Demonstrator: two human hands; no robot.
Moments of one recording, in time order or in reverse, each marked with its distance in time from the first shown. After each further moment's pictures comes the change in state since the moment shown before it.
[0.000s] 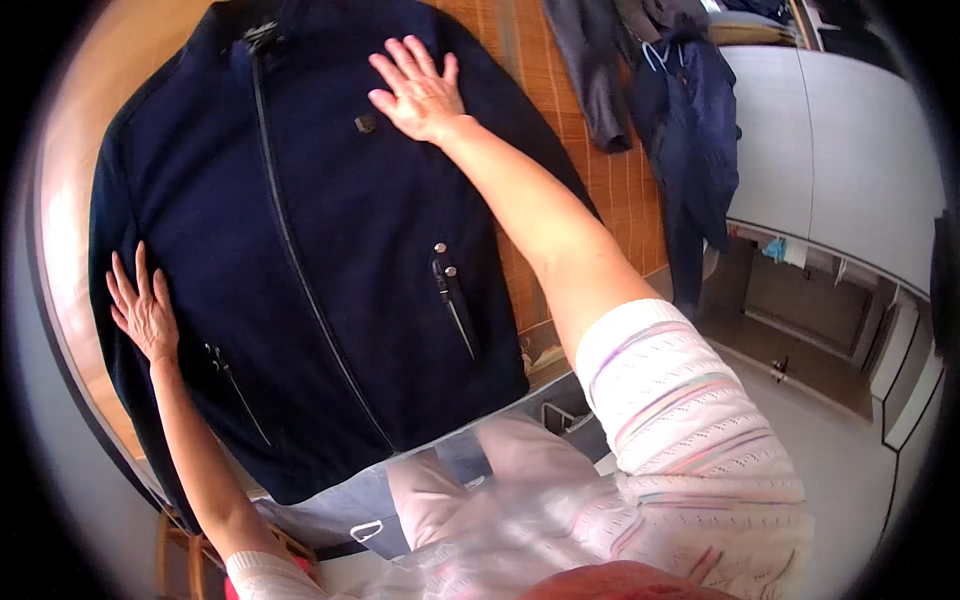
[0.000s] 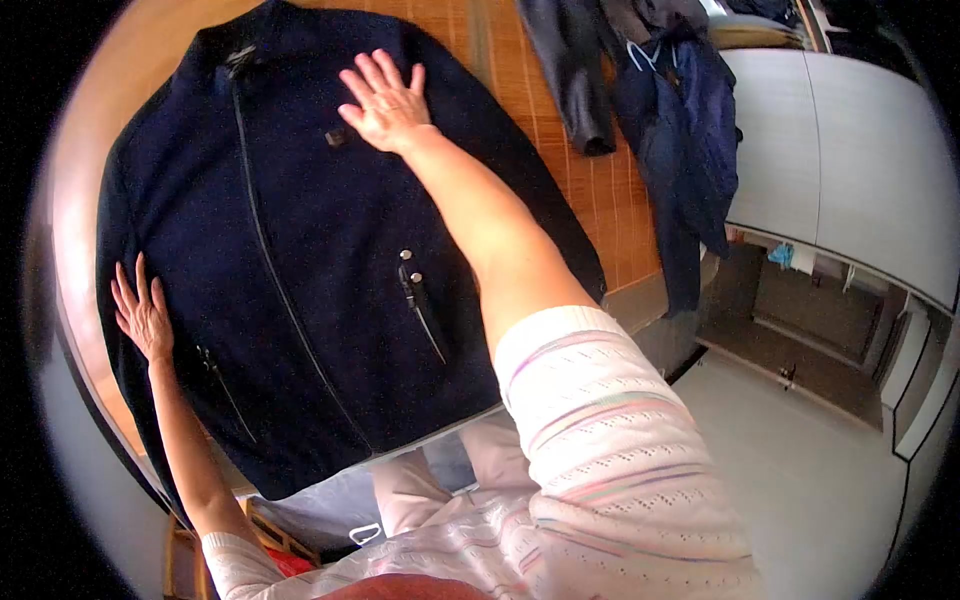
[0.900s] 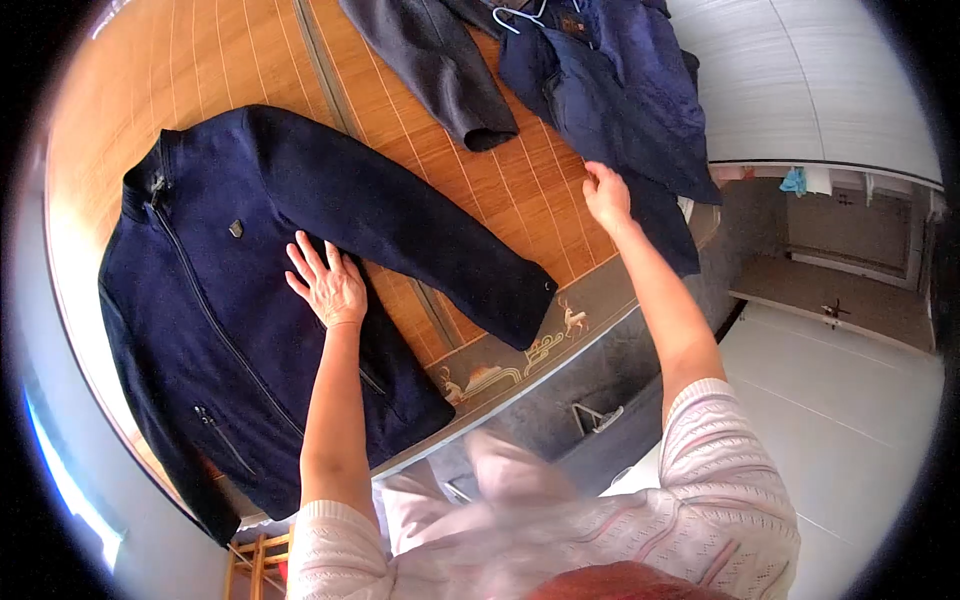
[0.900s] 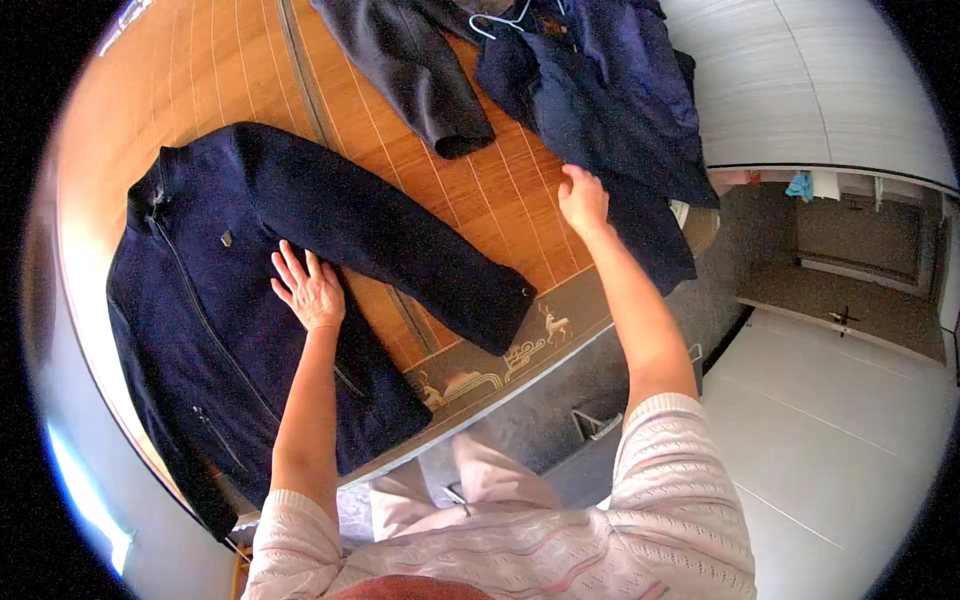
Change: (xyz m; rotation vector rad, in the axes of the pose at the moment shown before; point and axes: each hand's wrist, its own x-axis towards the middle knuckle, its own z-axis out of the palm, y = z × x) left_hand -0.064 0.432 -0.088 -0.326 -0.126 0.177; right_hand -0.359 0.338 -0.107 0.058 0.035 0.813
